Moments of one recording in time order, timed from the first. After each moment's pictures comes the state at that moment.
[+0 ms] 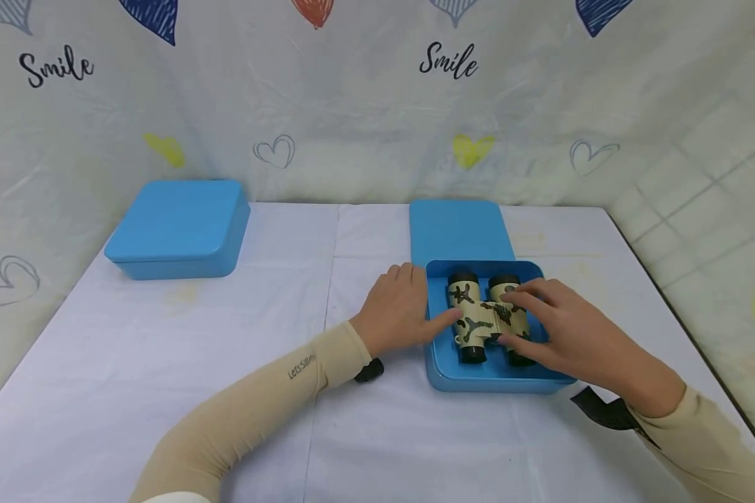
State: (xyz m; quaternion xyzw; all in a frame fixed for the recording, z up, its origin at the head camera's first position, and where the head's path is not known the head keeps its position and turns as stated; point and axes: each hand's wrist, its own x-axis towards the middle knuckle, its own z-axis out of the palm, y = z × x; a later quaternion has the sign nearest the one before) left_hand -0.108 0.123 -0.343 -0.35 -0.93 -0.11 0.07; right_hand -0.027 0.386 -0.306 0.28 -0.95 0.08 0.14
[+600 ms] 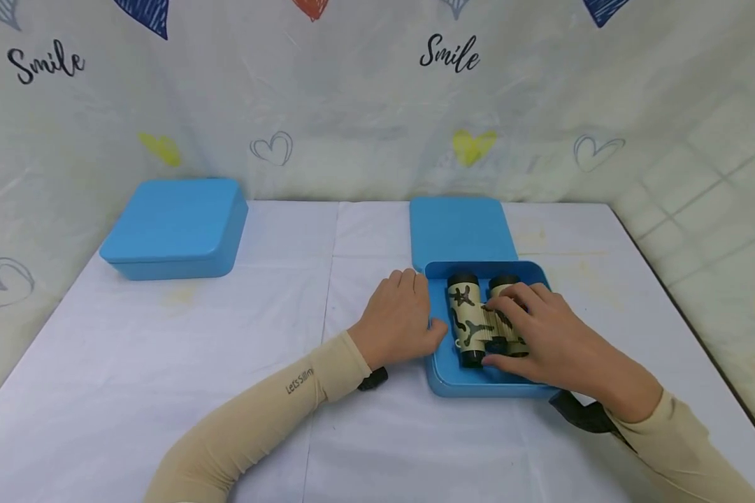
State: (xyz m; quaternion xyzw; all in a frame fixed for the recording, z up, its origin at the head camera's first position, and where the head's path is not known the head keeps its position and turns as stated) left_hand -0.099 0.120 -0.350 -0.38 -0.91 -0.08 0.16; right_hand -0.031 0.370 -0.319 0.28 -0.95 0.06 0.09
